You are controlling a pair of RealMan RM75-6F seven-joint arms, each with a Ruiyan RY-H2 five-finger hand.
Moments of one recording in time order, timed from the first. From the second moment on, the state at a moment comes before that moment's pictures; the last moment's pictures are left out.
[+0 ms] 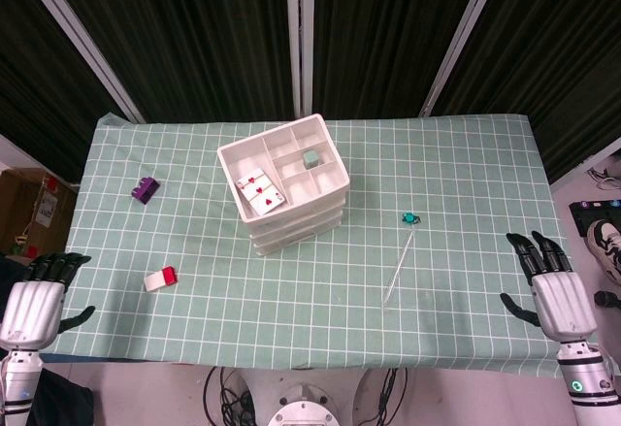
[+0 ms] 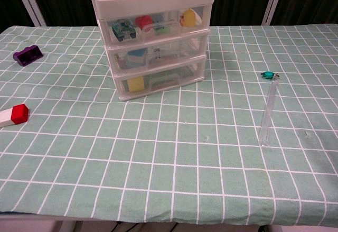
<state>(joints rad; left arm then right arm) -0.08 -1.19 -0.02 -1.56 1.55 1.54 0.16 0.11 -1.13 0.04 -1.65 -1.59 1.47 -0.06</state>
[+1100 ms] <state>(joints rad) -0.09 -1.18 -0.01 -1.53 1.56 1.51 0.12 0.69 -1.71 0.32 -1.50 -1.15 0.63 0.60</state>
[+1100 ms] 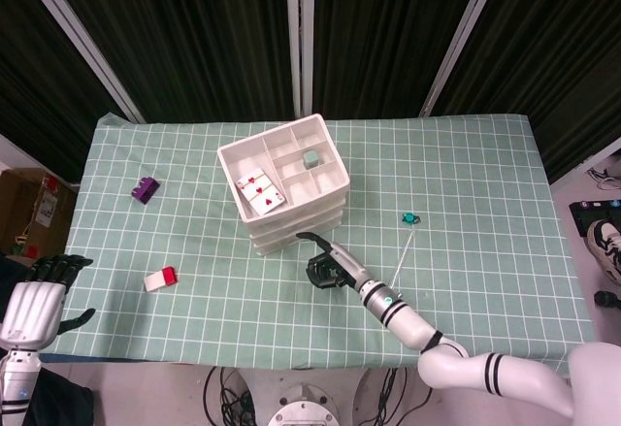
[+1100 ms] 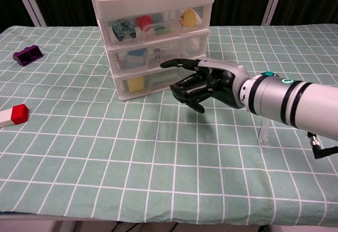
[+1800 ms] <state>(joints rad) -0.08 -1.18 -0.01 -1.53 1.55 1.51 0.11 0.78 -1.82 0.37 -1.36 -1.15 0.56 0.69</state>
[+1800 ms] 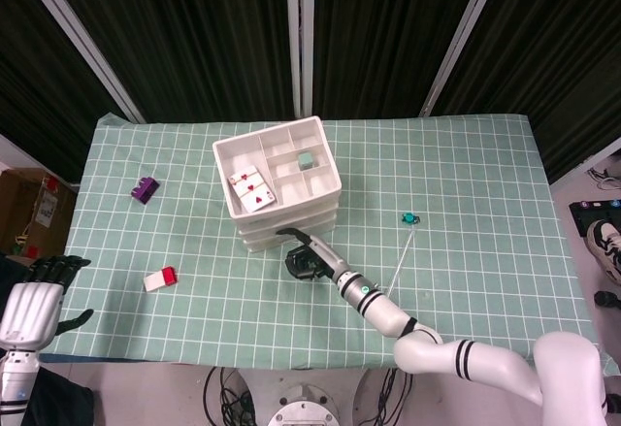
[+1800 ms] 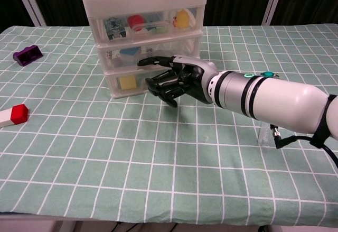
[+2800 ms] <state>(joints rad) -0.08 -1.20 -0.01 -1.50 1.56 1.52 0.09 0.68 -1.56 0.18 -1.70 -1.35 0.73 0.40</state>
